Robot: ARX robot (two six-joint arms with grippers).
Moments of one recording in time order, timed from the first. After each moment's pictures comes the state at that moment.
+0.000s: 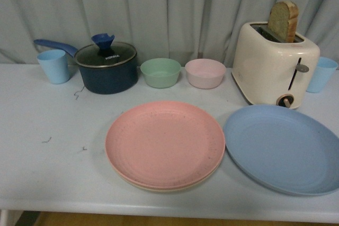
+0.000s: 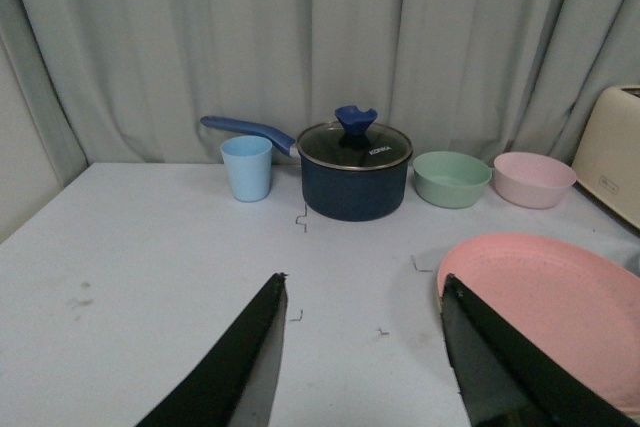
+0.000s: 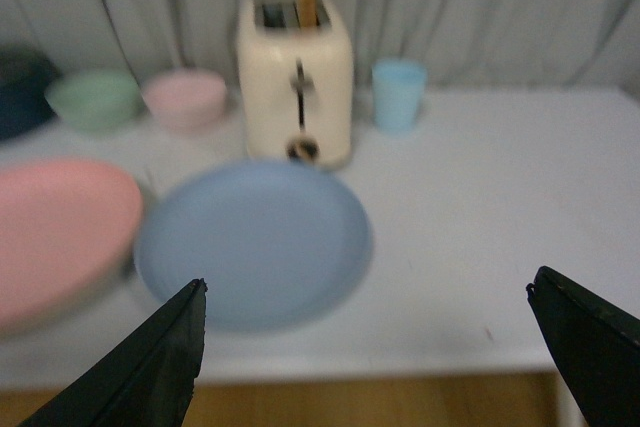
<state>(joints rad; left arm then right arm) 0.00 0.01 0.01 0.00 0.00 0.00 0.00 0.10 0.07 -0.16 0.06 -0.03</state>
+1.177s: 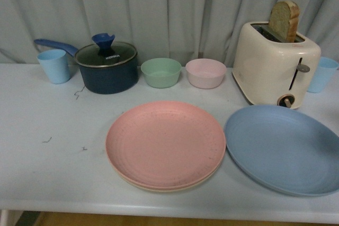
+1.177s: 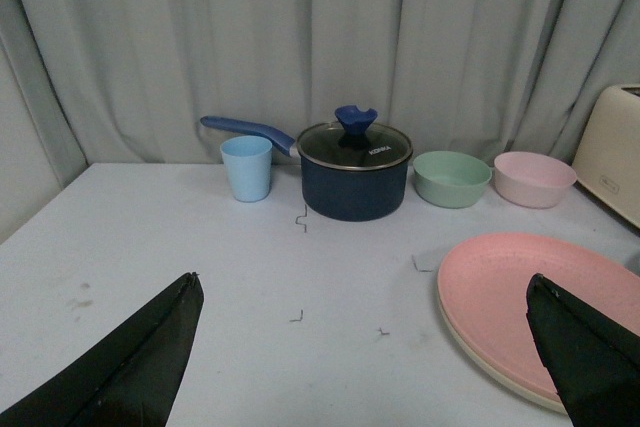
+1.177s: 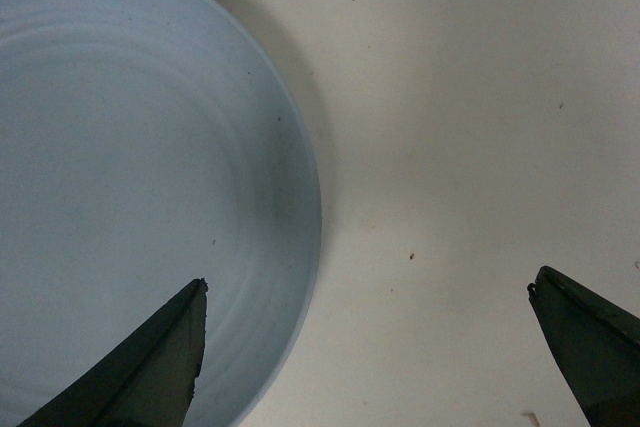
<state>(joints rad) 0.00 0.01 0.01 0.00 0.00 0.00 -0.19 1.88 1.06 -0.16 -0.08 -0.12</state>
